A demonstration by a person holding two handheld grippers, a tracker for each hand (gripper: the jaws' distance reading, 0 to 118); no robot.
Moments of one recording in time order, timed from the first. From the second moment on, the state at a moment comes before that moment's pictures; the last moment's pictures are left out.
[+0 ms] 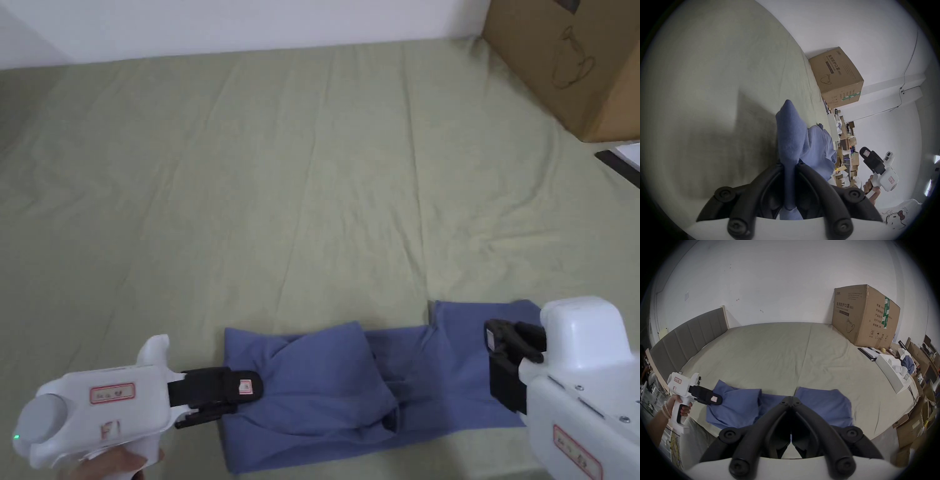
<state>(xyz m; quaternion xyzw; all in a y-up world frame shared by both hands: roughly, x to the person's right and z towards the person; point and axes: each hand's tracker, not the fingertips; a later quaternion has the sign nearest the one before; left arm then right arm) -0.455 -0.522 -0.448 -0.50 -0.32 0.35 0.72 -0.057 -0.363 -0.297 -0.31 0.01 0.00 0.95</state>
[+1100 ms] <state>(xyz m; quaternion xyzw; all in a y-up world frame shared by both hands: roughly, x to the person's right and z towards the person) -0.326 -0.351 -0.424 -0.52 -0.21 0.26 0.79 0.031 -0.386 -0.274 -0.28 -0.02 -0.09 0.96</state>
